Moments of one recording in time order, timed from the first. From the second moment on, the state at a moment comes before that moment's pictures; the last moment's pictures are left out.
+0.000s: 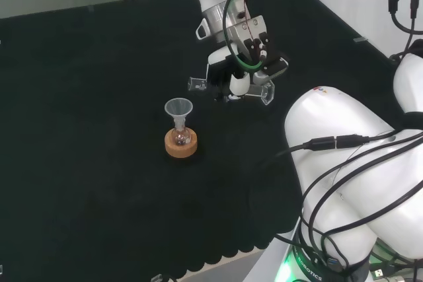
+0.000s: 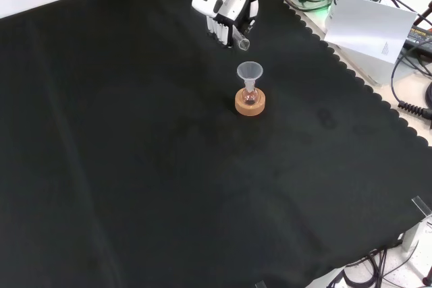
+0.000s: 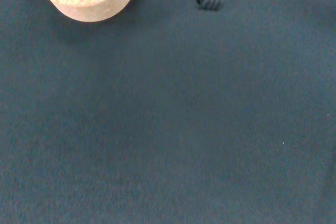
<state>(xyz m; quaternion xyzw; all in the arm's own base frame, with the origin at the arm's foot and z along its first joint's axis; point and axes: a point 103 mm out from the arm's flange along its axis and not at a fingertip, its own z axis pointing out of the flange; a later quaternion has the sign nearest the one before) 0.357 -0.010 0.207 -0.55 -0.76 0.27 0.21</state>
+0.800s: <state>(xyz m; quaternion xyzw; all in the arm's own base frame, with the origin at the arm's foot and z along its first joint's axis) 0.353 0.005 0.206 -0.54 -0.76 0.32 0.19</state>
